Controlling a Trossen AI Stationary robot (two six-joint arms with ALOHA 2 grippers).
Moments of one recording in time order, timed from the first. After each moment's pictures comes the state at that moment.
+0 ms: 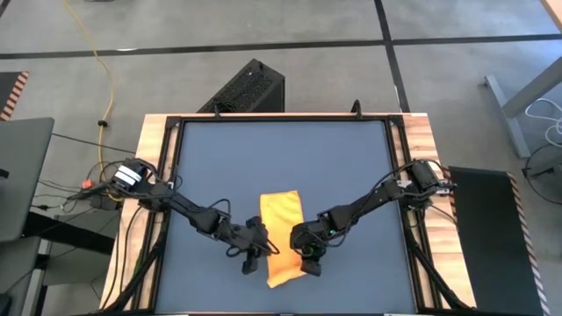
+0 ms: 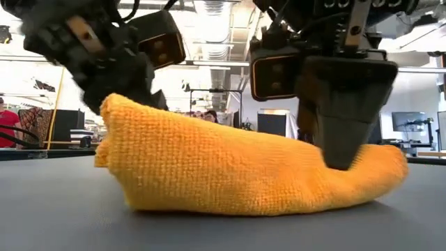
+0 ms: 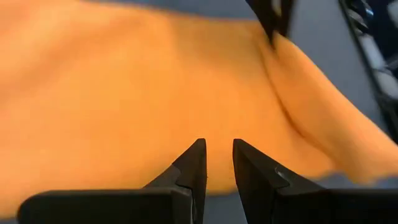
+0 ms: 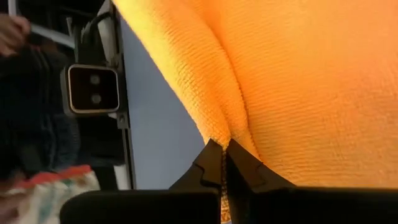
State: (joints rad) left arm -0.41 1.77 0.77 0.39 -0.13 -0.50; right arm 0.36 1.92 1.06 0.02 -0.48 0.77
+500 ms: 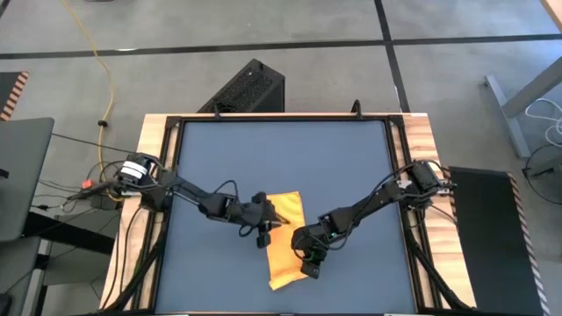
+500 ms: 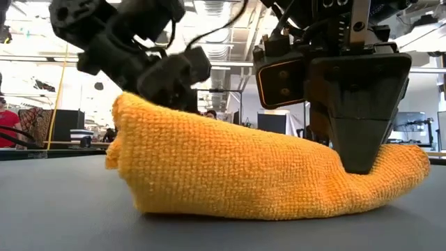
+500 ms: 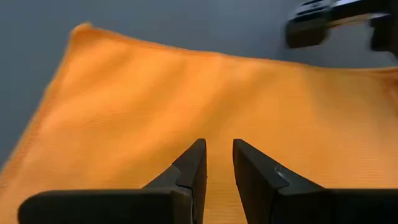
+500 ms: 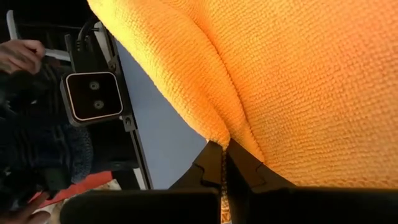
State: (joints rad) left arm -0.21 1.79 0.77 0.42 -0.18 -0.36; right arm 0.37 1.92 1.06 0.00 -0.47 0.92
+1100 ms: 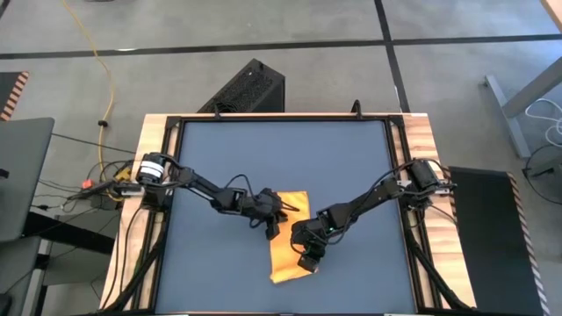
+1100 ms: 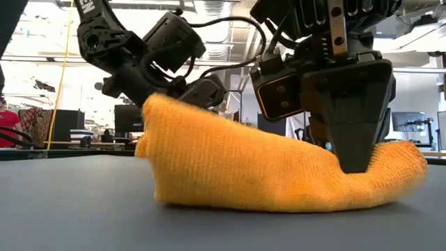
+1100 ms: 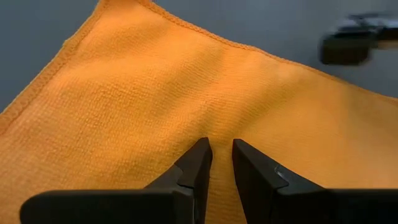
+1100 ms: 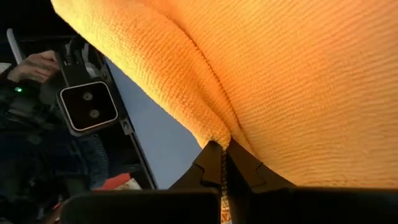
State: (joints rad) left arm -0.09 1.94 0.82 0.41 -0.09 -0.45; right arm 0.33 1.92 1.06 -0.04 -0.54 1.01
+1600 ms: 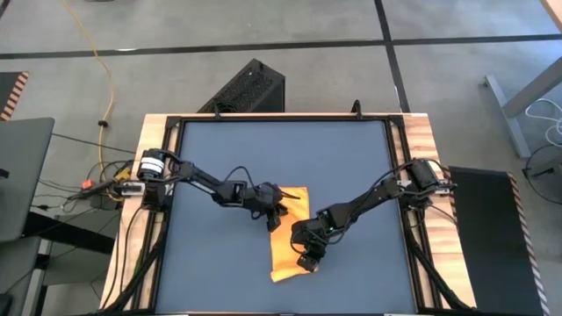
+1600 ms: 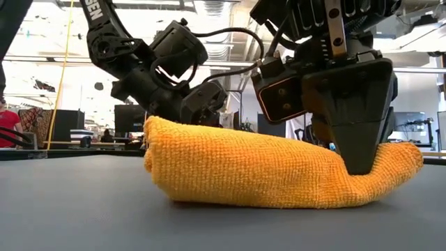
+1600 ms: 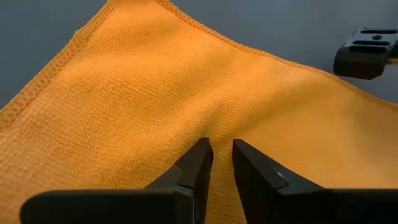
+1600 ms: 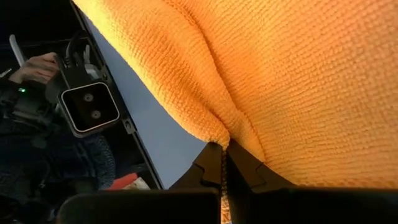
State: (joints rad) left arm -0.01 1.95 0.81 0.41 -0.02 -0.46; right arm 0.33 1.92 1.06 -0.05 -0.55 1.04
